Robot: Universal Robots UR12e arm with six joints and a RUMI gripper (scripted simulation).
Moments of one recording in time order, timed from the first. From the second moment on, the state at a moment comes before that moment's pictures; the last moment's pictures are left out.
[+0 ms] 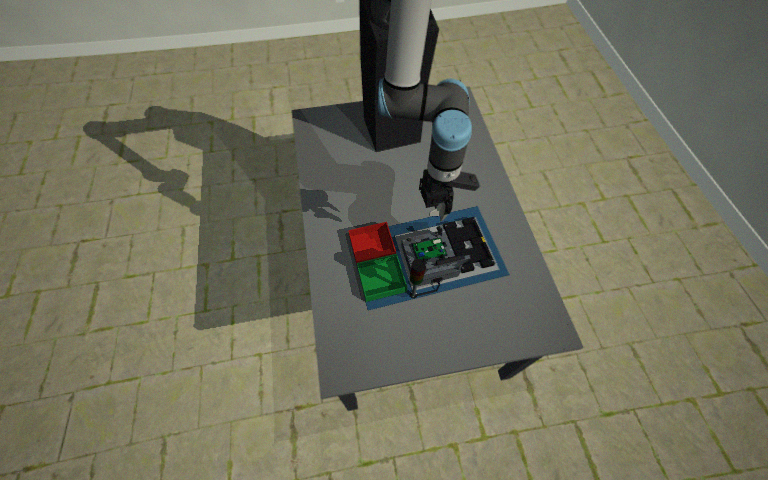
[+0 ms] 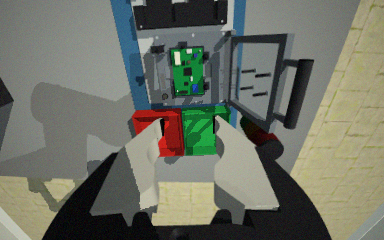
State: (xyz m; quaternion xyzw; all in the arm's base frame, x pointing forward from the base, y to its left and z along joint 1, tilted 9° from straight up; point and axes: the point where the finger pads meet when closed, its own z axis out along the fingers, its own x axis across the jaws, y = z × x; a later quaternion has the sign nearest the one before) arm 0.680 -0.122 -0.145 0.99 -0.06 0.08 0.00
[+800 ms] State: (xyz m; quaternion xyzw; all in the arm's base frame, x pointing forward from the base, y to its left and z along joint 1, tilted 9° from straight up) arm 0.765 -0.134 -0.131 0.99 -0.06 0.08 0.00
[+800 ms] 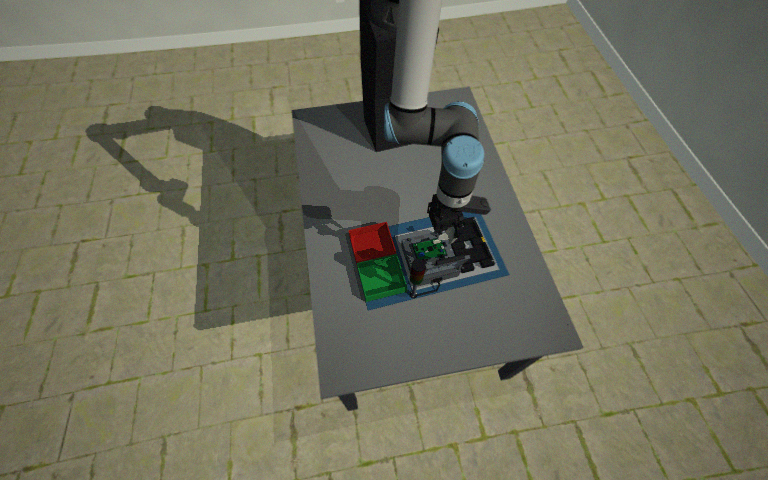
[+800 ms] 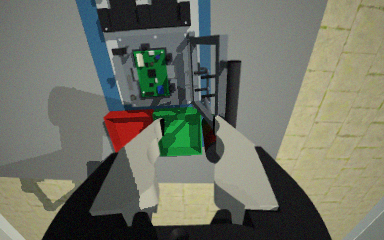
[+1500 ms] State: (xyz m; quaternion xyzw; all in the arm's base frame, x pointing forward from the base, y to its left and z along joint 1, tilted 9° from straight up) arm 0.819 -0.143 -0.123 0.99 -0.06 0.08 0.00
